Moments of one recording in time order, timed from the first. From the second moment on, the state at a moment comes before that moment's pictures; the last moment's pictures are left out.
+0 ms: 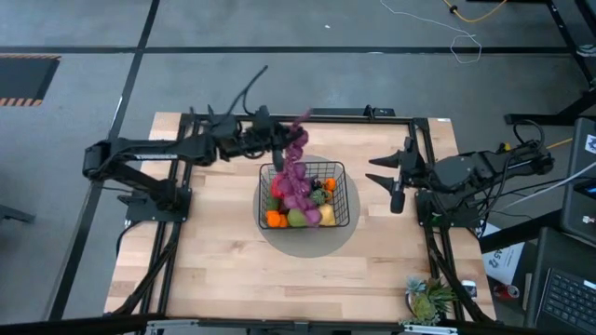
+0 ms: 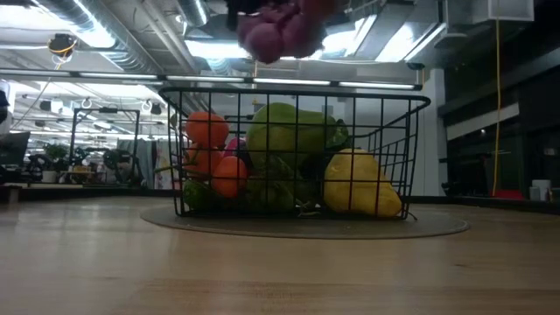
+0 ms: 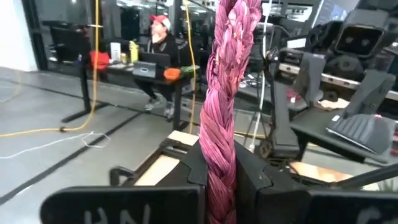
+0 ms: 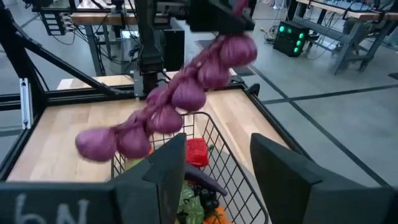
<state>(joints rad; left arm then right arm) 0.19 1.30 1.03 0.37 -0.16 -0.10 0.35 0.83 0.99 -0.46 0.61 0.15</state>
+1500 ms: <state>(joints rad) 0.12 1.38 1.03 0.62 -0.16 -0.02 0.38 0.27 0.15 0.27 0.38 0.00</state>
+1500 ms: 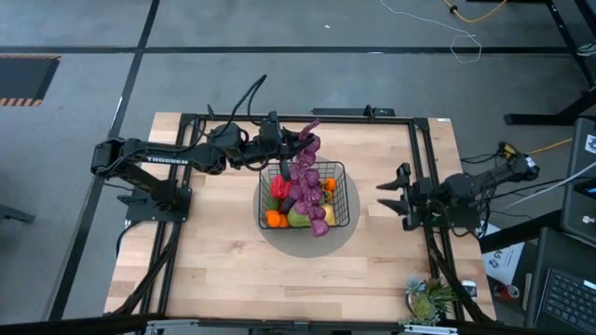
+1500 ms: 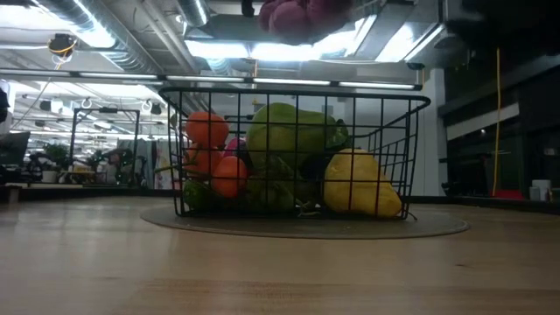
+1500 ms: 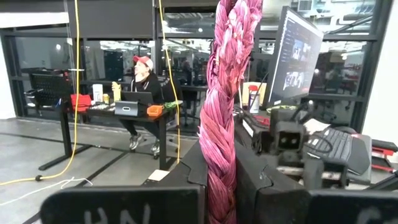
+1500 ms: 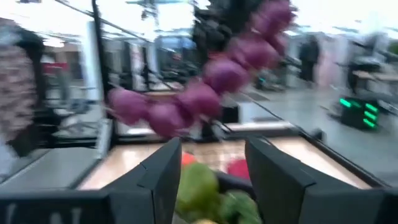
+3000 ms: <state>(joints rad) 0.12 1.38 1.03 0.62 -0.17 -0.02 0.14 0.24 0.01 0.21 0.11 0.12</state>
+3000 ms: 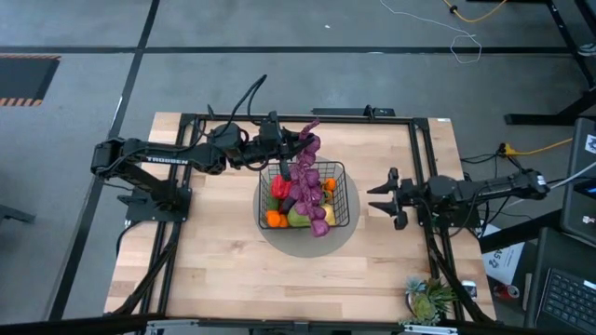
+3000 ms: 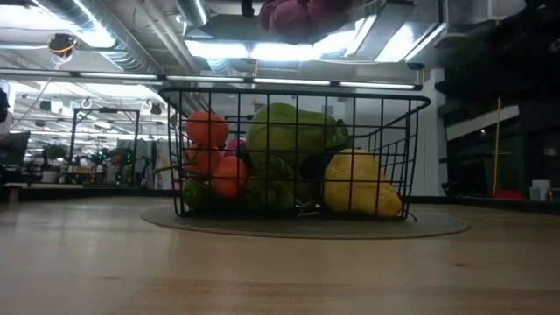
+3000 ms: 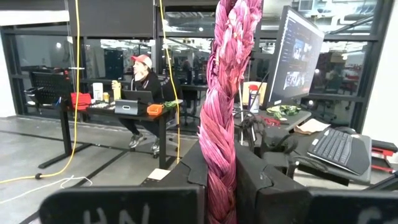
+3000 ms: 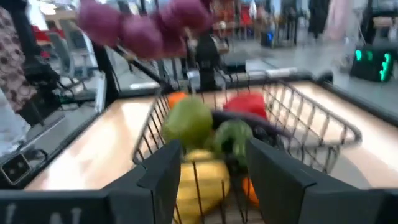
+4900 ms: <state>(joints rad) 0.12 1.38 1.03 0.62 -0.17 -0.02 0.03 0.01 0.01 0.01 -0.02 0.10</state>
